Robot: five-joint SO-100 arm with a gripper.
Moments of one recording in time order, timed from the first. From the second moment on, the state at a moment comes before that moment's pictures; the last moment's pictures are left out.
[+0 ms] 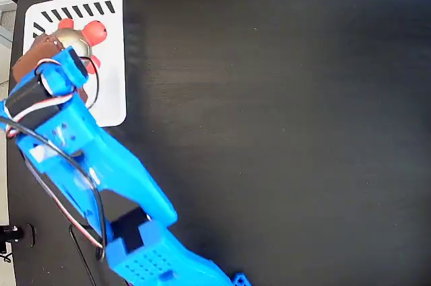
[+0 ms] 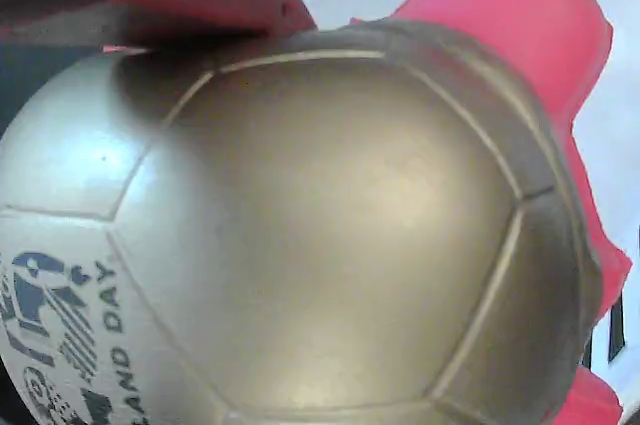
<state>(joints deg) -25.6 45.8 16.5 99.8 -6.0</state>
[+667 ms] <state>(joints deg) -27.6 36.7 13.6 99.8 -4.2</state>
